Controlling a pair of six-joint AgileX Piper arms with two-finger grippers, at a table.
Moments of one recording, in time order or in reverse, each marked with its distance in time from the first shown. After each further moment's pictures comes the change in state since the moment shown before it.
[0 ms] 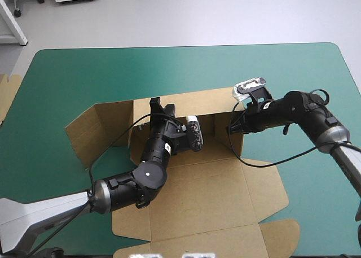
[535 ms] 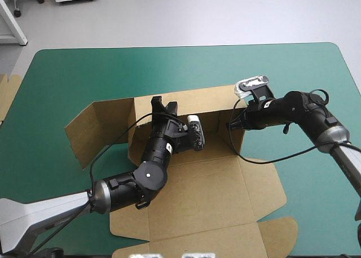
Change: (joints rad) left arm -0.002 0.001 -0.001 0.058 -0.008 -0.042; right arm 0.000 0.000 0.000 -0.012 -0.037 0.046
